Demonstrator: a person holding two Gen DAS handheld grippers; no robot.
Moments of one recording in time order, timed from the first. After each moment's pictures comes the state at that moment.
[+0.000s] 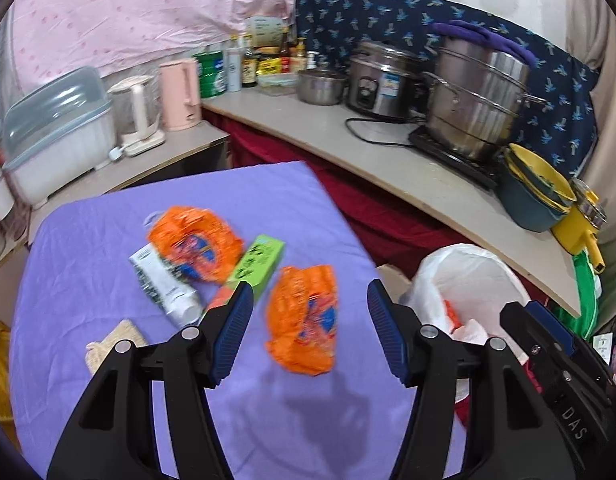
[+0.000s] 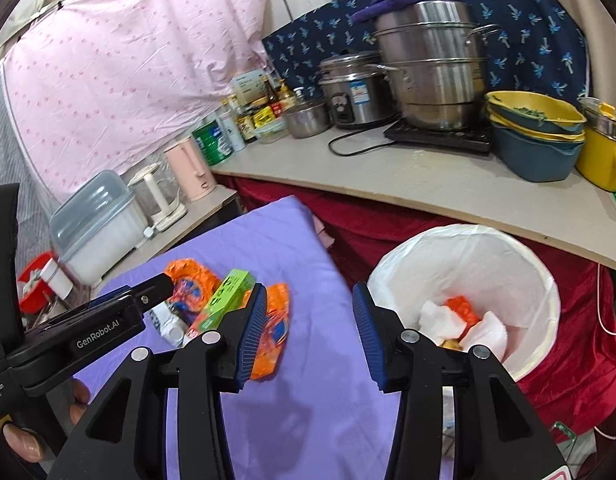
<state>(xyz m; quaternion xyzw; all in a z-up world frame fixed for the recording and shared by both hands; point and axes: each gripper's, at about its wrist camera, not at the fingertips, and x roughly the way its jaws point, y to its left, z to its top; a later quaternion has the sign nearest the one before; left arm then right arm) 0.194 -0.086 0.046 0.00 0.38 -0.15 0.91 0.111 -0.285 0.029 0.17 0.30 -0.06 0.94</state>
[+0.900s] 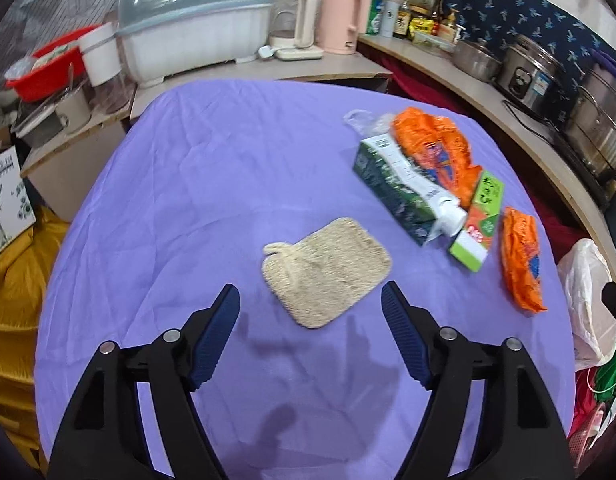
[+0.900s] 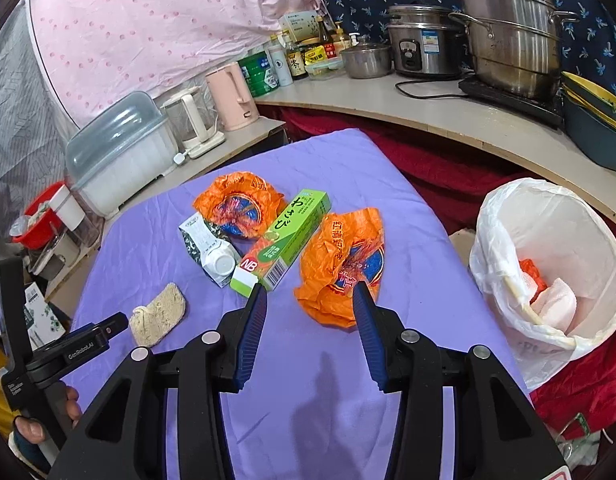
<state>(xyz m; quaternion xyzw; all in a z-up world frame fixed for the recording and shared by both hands) 0.196 0.126 -0.055 -0.07 0.46 0.01 0.89 0.149 -0.175 -0.026 0.13 0.37 0.00 0.92</state>
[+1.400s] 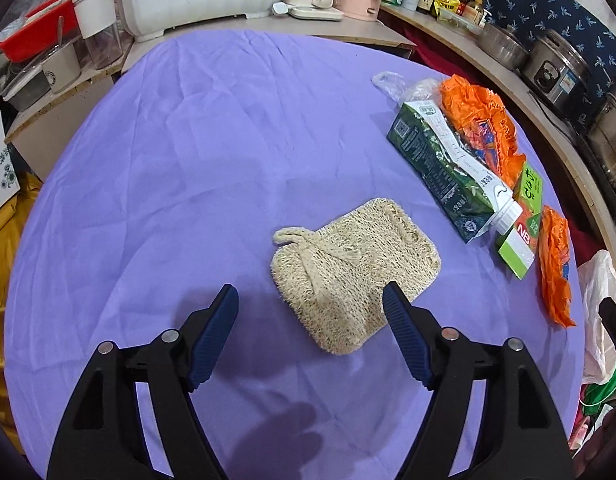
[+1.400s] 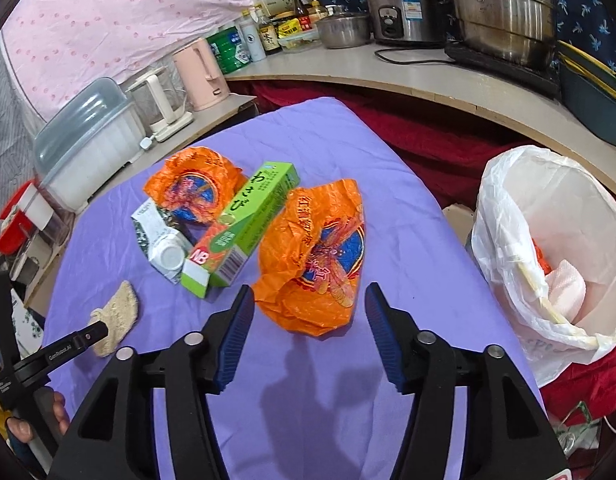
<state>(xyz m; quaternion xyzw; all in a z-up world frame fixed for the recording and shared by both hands) 0.232 0.138 -0.102 -0.10 0.51 0.02 0.86 0.187 -0.191 -0.072 0.14 0.41 -0.04 0.90</state>
